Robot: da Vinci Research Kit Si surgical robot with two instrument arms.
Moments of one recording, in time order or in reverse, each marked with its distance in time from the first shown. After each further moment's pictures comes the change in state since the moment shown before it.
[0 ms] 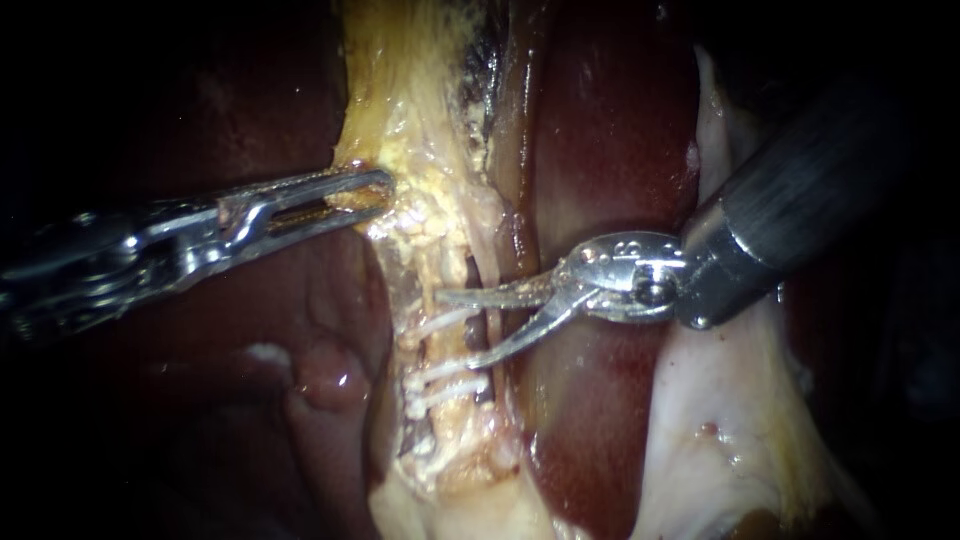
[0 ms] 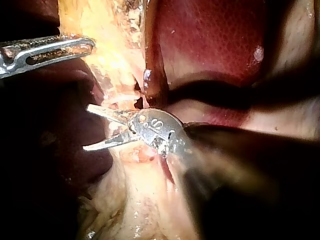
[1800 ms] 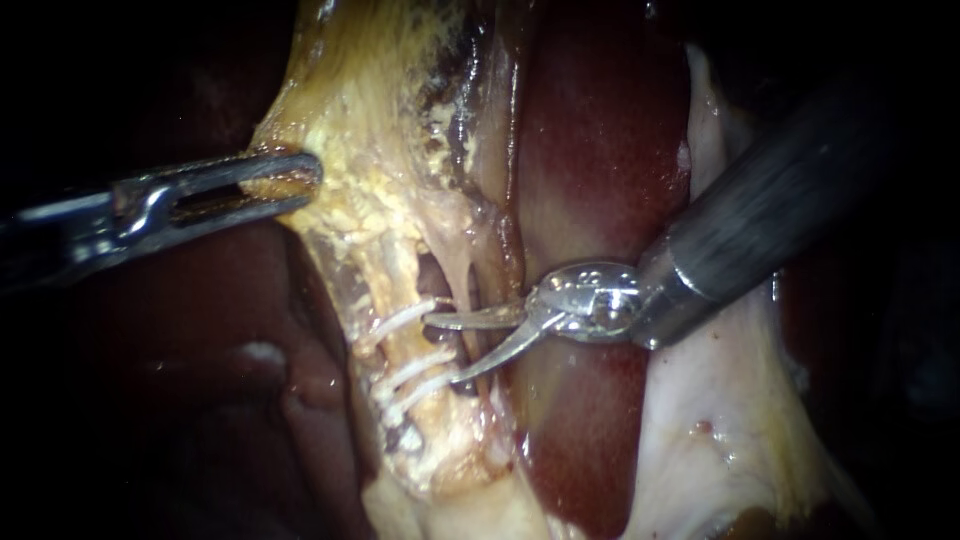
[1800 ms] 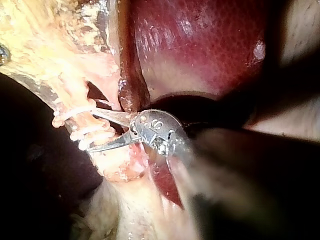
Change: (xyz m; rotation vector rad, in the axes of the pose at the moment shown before) right arm -0.010 0.005 0.005 0.082 -0.113 0.103; left arm -0.005 -0.002 -0.009 0.007 -0.041 -0.022
